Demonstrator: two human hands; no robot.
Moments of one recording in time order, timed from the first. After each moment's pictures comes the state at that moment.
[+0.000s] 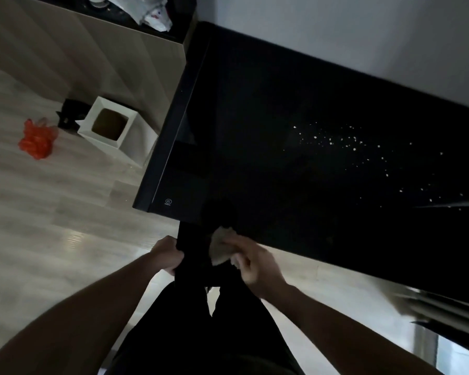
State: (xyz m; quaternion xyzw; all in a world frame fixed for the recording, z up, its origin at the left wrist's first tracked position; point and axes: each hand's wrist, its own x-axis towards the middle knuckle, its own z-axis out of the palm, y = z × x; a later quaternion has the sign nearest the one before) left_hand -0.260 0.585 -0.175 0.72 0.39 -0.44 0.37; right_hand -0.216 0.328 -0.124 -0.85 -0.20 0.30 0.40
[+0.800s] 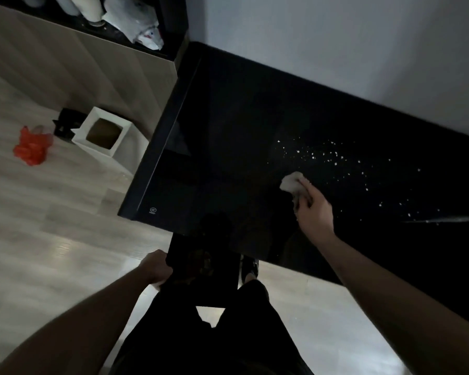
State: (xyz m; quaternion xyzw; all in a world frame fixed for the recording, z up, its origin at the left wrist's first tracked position) left_hand -0.267 0.569 -0.184 0.78 0.30 -0.48 0.28; right_hand -0.046 0.231 -0.107 -0.91 0.05 0.15 0.38
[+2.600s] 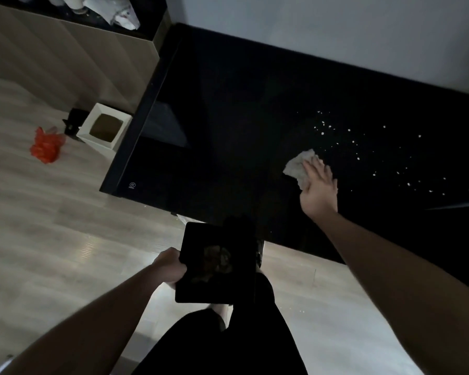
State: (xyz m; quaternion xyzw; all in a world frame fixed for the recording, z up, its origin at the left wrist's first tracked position) left_hand -0.293 0.454 -0.183 0.73 0.38 -0.45 0.33; right_hand -0.042 0.140 -0.178 -0.97 -0.07 0.12 0.21
